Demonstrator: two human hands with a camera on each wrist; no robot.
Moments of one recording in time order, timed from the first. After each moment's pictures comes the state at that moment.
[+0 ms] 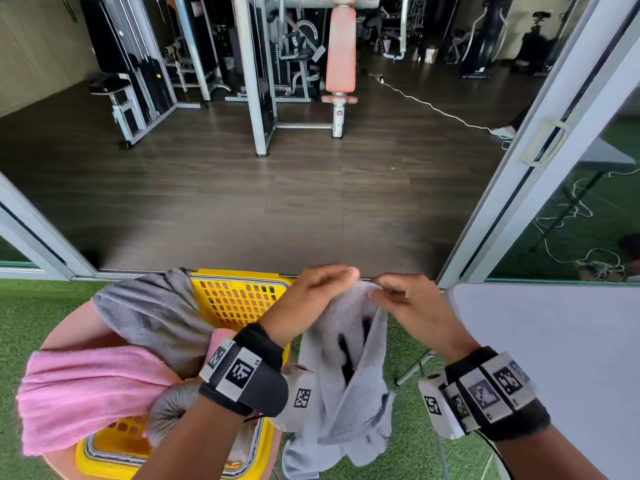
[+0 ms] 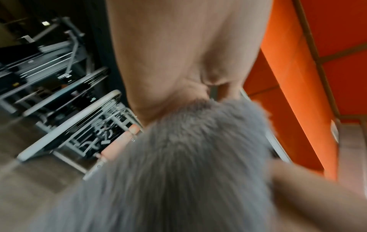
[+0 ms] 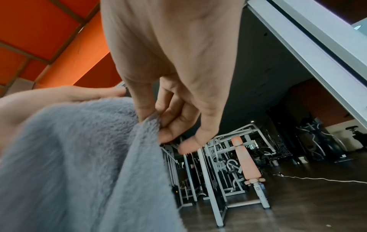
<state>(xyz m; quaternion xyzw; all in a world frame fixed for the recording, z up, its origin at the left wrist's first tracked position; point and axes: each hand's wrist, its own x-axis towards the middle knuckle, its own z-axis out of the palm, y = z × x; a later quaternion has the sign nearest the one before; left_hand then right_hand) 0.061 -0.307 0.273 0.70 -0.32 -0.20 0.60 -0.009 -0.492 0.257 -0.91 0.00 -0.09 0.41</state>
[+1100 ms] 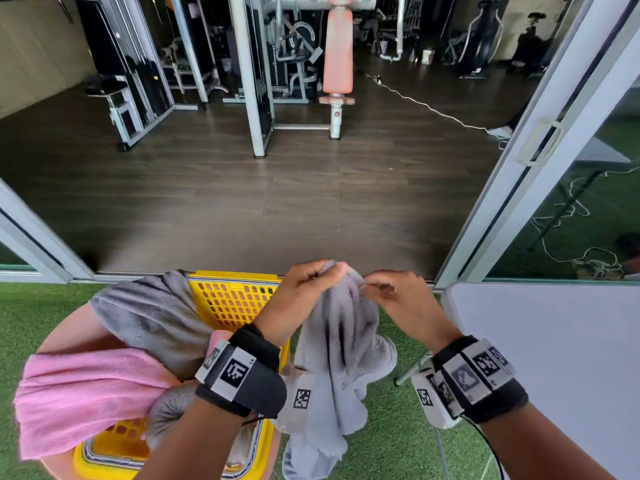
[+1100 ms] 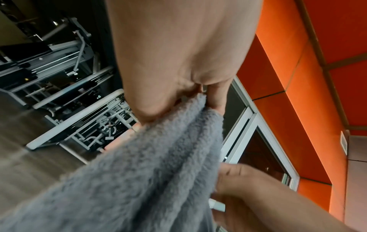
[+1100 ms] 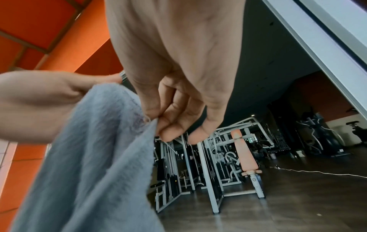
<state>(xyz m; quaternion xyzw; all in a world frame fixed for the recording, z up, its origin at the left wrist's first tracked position) 0.066 -0.304 0.269 0.67 -0.29 -0.17 0.66 0.007 -0.492 0.249 -0.92 0.01 -0.10 0.38</state>
